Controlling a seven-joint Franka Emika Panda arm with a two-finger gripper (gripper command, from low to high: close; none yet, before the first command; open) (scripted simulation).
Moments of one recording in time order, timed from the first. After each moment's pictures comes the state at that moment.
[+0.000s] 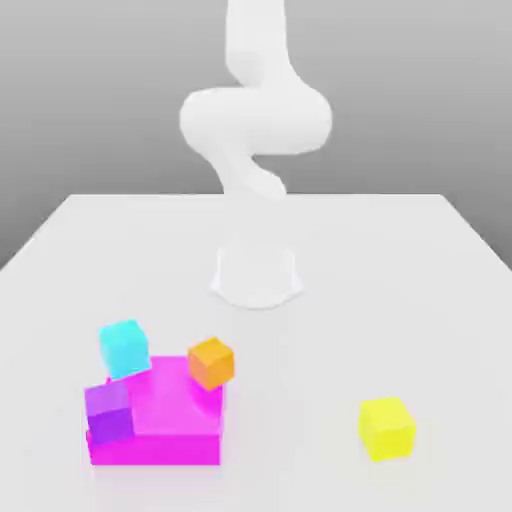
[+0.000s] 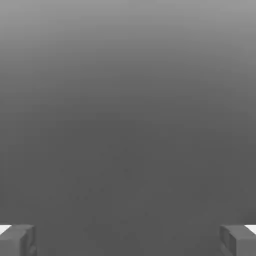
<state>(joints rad) 0.01 -0.71 0.02 -2.33 0.01 2.35 0.81</state>
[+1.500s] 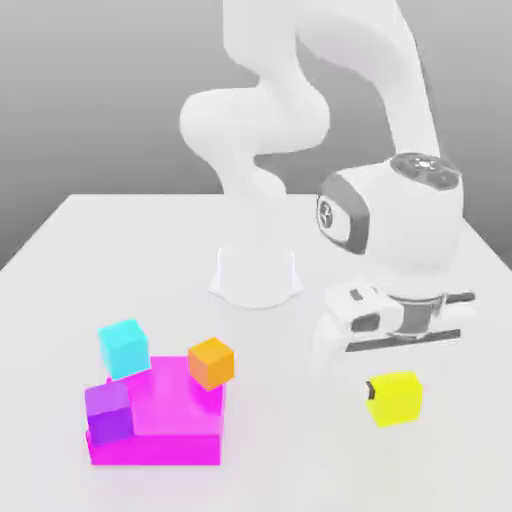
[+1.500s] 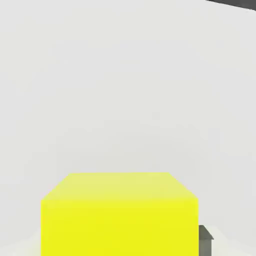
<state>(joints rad) 0.14 0.04 0.14 -2.69 -0.05 2.72 1.02</state>
